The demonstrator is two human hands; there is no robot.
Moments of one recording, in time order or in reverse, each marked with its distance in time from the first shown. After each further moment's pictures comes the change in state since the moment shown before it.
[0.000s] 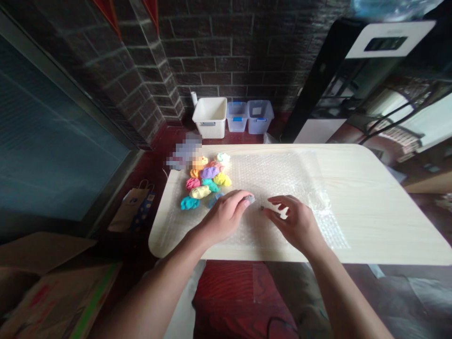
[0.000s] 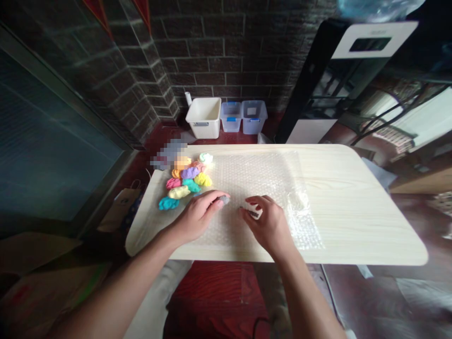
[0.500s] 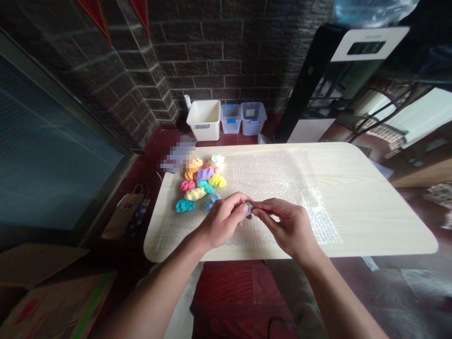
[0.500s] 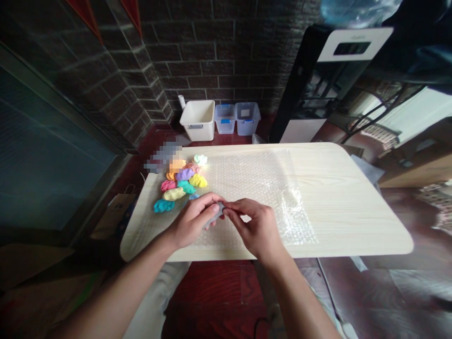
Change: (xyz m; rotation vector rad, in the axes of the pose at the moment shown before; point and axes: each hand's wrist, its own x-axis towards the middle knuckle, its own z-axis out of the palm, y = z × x) left_hand -0.005 0.019 -0.003 -0.441 -0.144 -0.200; right_hand -0.012 -0.034 -0.002 0.355 -0.029 -0.185
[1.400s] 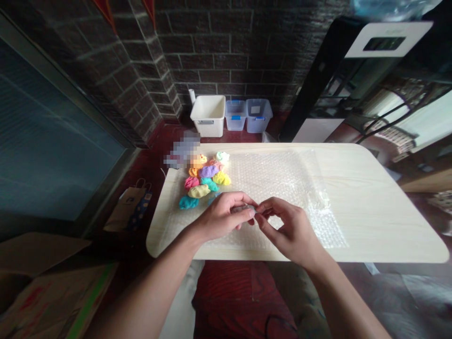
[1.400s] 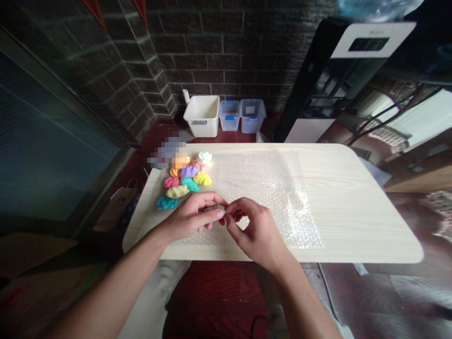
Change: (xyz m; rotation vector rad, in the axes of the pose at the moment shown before) left_hand 0.004 0.018 -0.018 -0.216 -0.119 -0.201; right_hand 0.005 -0.018 0.001 -0.011 -0.150 0.024
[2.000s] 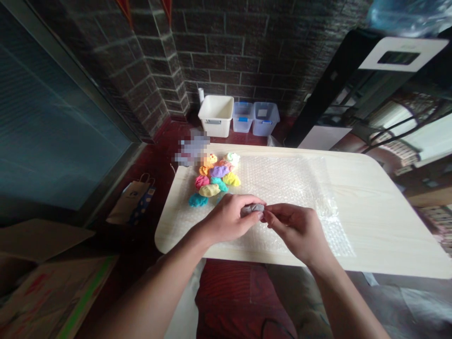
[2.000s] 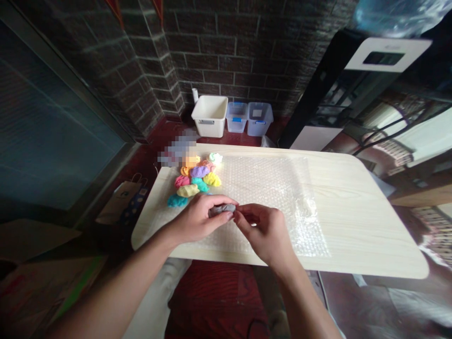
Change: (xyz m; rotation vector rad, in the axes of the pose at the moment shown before) left_hand -0.007 -0.006 -0.008 0.425 0.162 0.316; right_hand 0.009 -0.001 0.010 0.128 0.052 0.216
